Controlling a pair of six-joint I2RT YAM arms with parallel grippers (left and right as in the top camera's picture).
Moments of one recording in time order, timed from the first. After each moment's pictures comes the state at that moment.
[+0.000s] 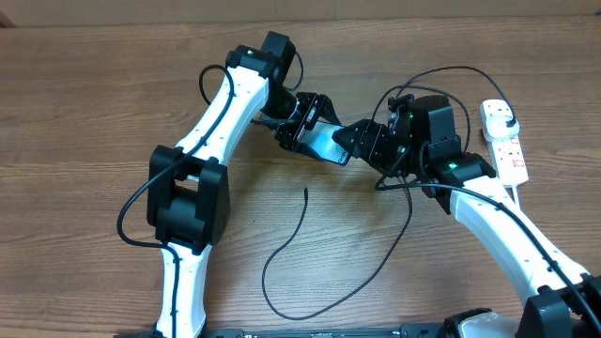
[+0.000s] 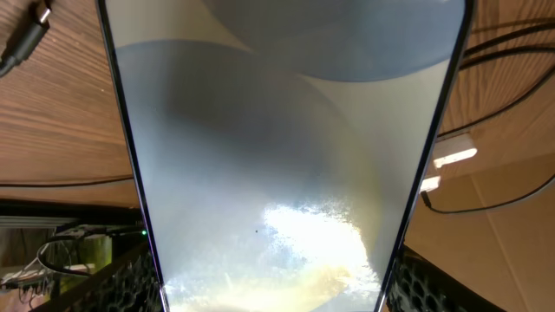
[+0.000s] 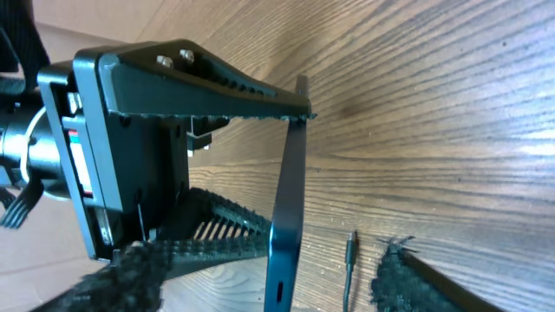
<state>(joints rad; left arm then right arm) -0.36 2.26 1.99 -1.21 0.79 -1.40 0.28 1.46 0.94 -0.25 -0.55 0.78</state>
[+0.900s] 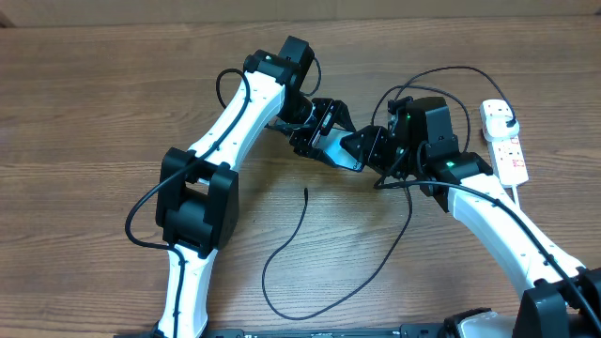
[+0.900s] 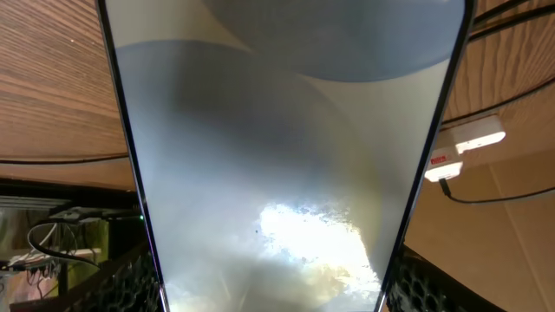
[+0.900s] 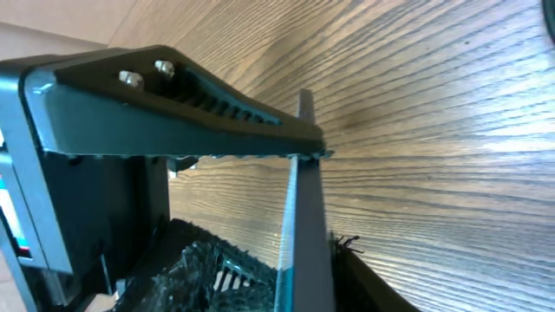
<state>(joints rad) -0.42 2.26 1.99 -1.20 0.82 -1.46 0.28 1.49 0.94 -0.28 -0.51 0.75</state>
